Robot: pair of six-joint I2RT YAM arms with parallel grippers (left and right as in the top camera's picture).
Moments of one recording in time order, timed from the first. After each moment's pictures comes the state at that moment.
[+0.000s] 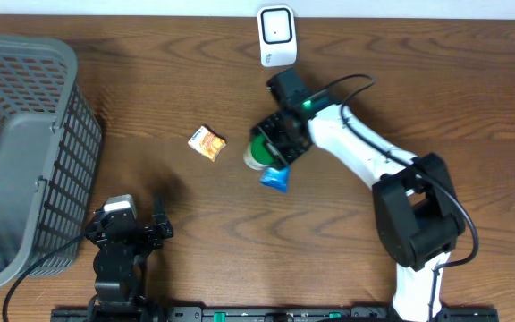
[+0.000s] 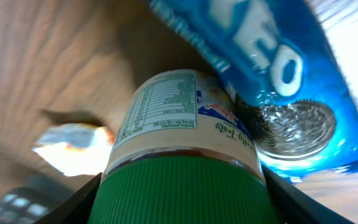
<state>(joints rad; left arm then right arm) -0.06 0.02 0.13 -0.45 -0.21 -0.12 0.51 2.06 1.53 -0.79 -0.38 1.39</state>
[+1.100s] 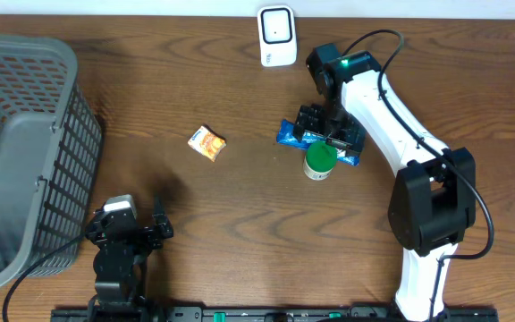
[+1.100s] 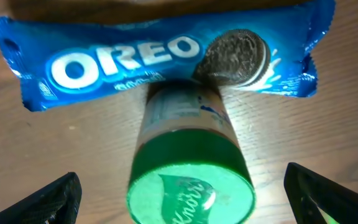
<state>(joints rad) -0.06 0.02 0.13 -0.45 -0.21 -0.12 0.37 2.10 1.78 -1.32 -0.07 0.70</state>
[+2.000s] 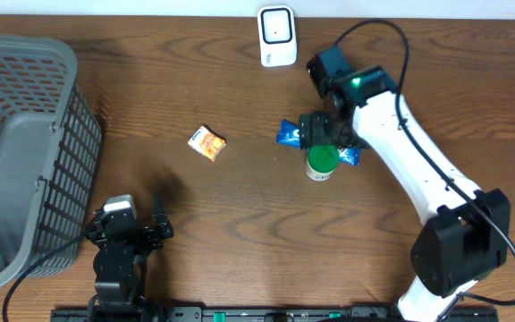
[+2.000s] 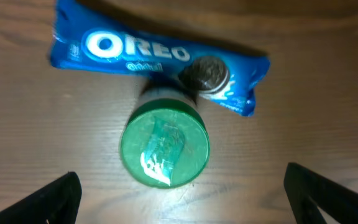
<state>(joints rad) -0.06 0.02 0.13 -0.46 -0.21 -0.12 0.43 1.86 1.61 -1.19 0.10 0.44</state>
